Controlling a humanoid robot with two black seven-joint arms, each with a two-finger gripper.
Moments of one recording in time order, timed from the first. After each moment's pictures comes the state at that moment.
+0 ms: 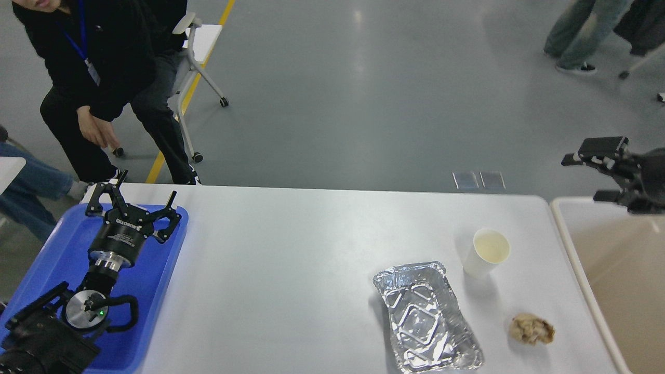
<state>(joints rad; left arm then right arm) -0.48 0.35 -0.88 -0.46 -0.17 -0.78 -0.41 1.79 -0.86 -1.15 1.09 -0.16 0.39 0.42</state>
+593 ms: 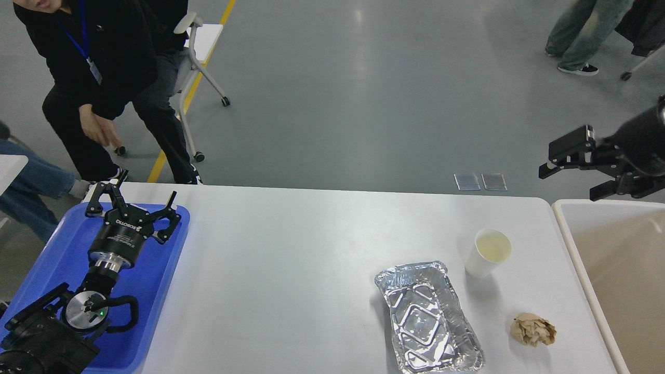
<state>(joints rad) -0.48 0.36 -0.88 -0.46 -0.17 -0.78 -0.41 2.16 -0.53 -1.49 1.18 -0.22 0.72 0.42</state>
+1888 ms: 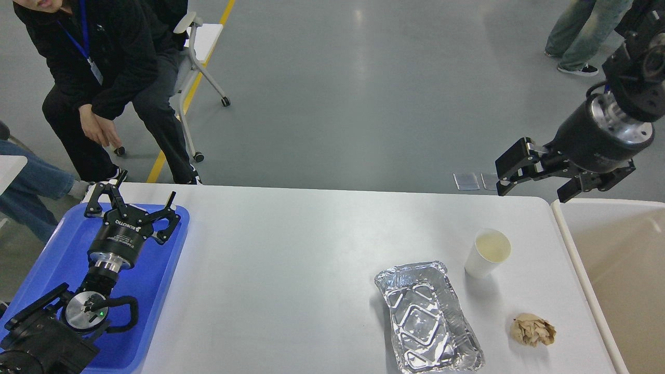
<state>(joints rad) -0.48 0.36 -0.88 -0.46 -0.17 -0.78 -0.41 2.31 -0.39 -1.36 1.38 -0.15 0.70 0.12</state>
